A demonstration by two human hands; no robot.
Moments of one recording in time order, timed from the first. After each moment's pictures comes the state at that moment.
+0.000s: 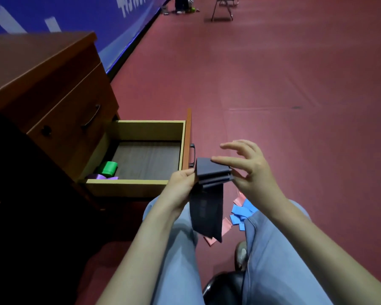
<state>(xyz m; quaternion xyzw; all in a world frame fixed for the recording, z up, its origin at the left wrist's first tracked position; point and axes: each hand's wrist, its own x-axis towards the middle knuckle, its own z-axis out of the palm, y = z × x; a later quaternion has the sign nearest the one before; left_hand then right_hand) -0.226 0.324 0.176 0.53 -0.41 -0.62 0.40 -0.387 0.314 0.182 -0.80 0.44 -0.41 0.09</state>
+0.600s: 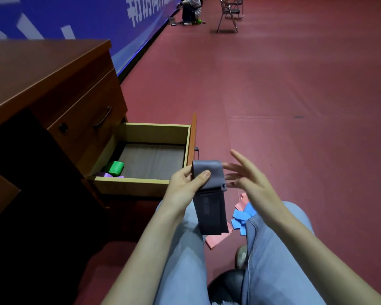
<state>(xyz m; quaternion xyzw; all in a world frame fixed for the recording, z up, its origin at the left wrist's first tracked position) -0.221 0.355 0.191 0.51 -0.42 -0.58 0.48 -0.374 0.355 0.191 -0.64 0.45 -0.43 0.45</state>
